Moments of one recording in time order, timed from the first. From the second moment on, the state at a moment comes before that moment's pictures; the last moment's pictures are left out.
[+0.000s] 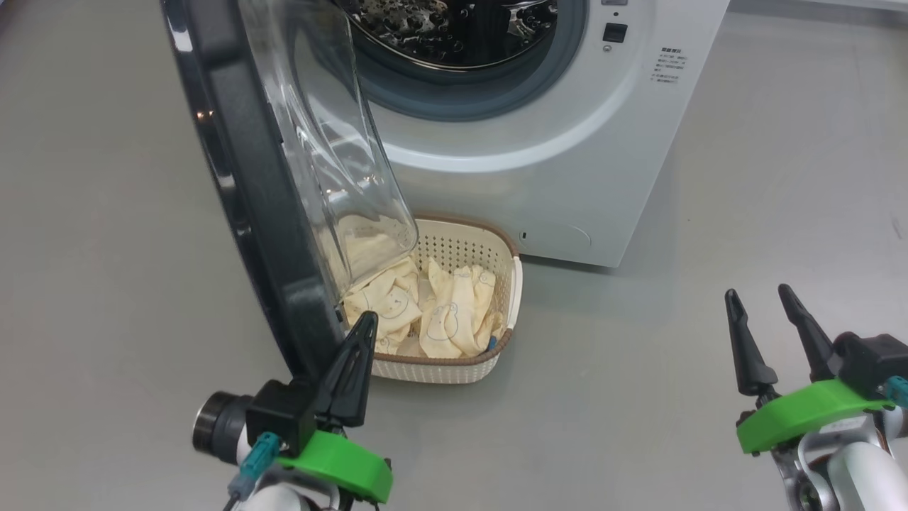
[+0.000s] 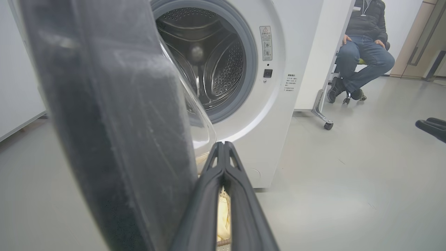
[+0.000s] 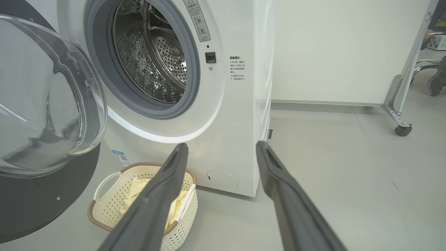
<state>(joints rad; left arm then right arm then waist) -0.24 0.20 -0.58 0.11 -0.34 0.09 -0.20 -0.07 -0.19 0.07 0.24 0.30 0.13 -0.25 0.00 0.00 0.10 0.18</state>
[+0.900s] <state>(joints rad) -0.20 0.25 -0.44 0.17 -0.42 0.17 -0.20 -0.06 -0.19 0.08 0.24 0.30 0.13 -0.25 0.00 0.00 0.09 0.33</state>
